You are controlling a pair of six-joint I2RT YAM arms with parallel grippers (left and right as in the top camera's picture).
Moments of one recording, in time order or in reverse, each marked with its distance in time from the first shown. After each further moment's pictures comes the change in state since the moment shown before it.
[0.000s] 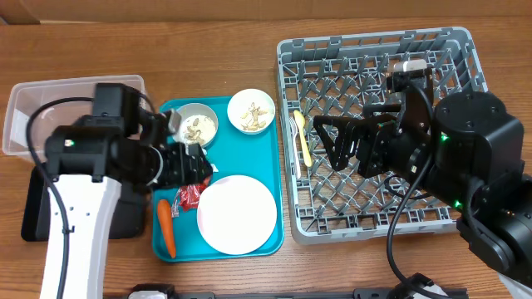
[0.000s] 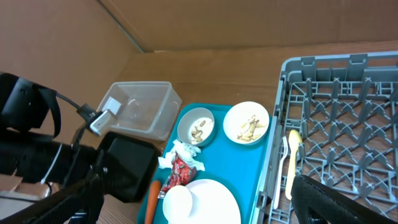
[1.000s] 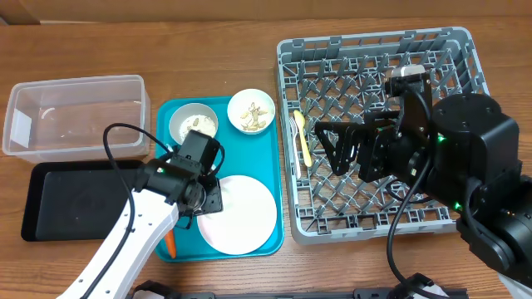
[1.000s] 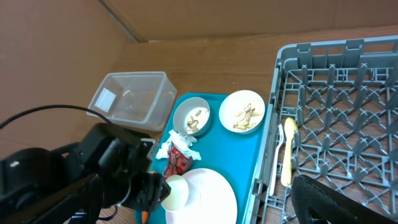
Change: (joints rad) left arm -0.307 -0.035 -0.511 0.400 -0.435 -0.361; right arm 0.000 0.000 0.000 -0.044 0.000 0.000
